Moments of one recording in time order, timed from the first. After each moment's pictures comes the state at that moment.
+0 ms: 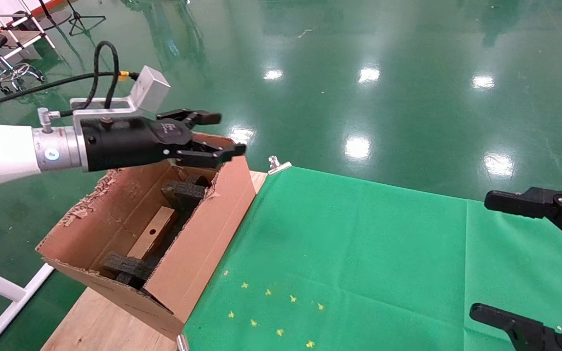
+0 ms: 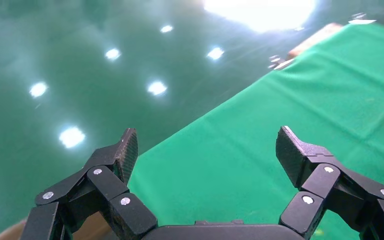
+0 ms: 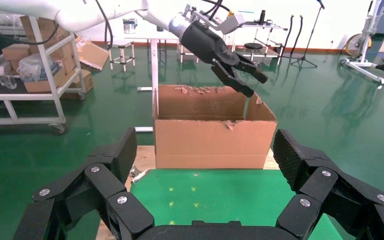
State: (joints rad) left arm -1.43 0.63 0.42 -0.76 1.21 1.31 -0.26; right arm 1.09 -0.59 -0.33 1.26 -0.69 -1.47 0.16
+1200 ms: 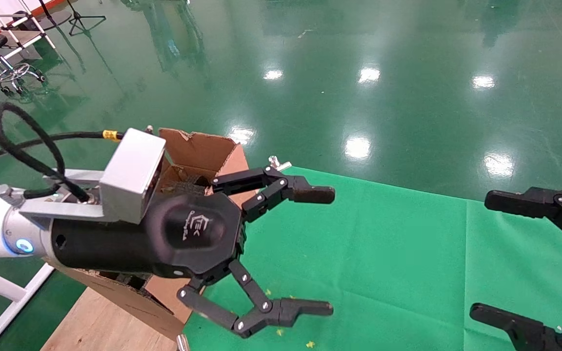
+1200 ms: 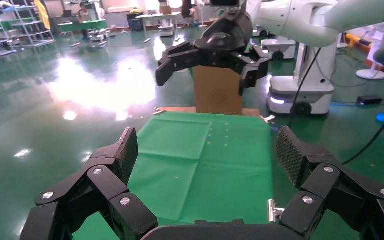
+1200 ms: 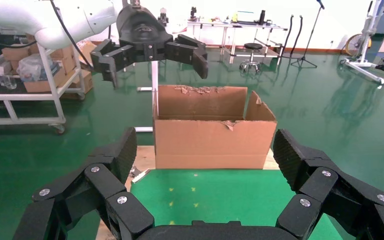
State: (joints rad) left arm -1.06 0.61 0.27 -1.31 0.71 1.50 -0.18; right arm 1.09 -0.59 -0.33 1.26 -0.69 -1.47 0.16
